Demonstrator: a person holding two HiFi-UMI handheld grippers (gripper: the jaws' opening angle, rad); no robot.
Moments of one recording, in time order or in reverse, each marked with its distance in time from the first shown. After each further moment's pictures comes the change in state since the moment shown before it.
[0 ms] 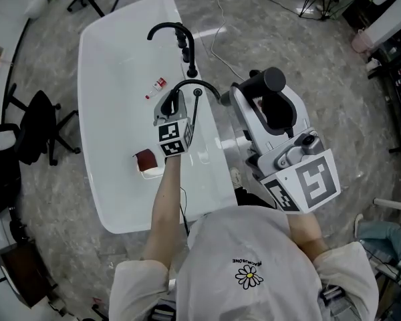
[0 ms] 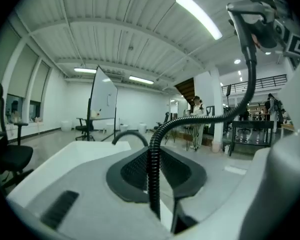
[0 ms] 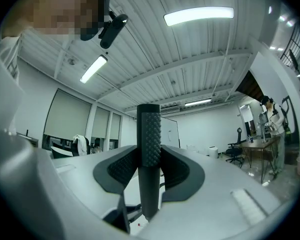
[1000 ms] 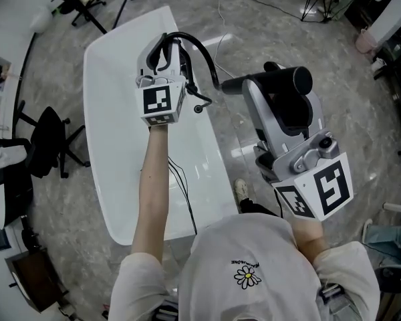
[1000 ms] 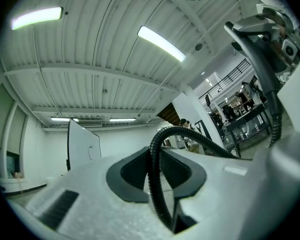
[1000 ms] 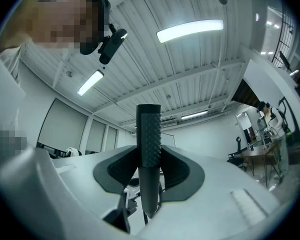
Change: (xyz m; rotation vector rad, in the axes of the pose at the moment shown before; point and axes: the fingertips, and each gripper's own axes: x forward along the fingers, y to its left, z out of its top) left arm 0.074 -0.057 0.251 0.321 -0.409 -0.125; right arm -0.003 -0.072 0.056 0.024 -0.180 -0.024
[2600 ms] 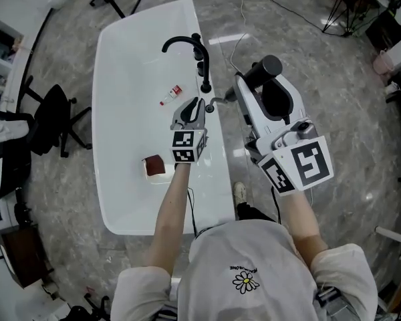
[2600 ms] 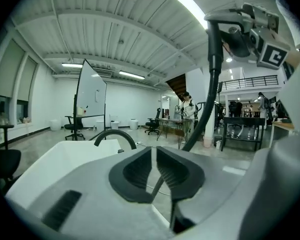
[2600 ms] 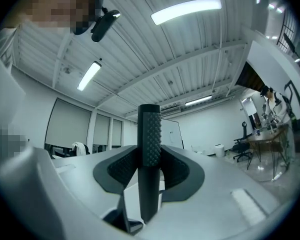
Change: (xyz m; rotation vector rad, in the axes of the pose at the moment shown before) left arm -0.105 -0.067 -0.203 -0.308 0.443 0.006; right arm 0.059 -0.014 -0.077 0.047 0.127 0.064
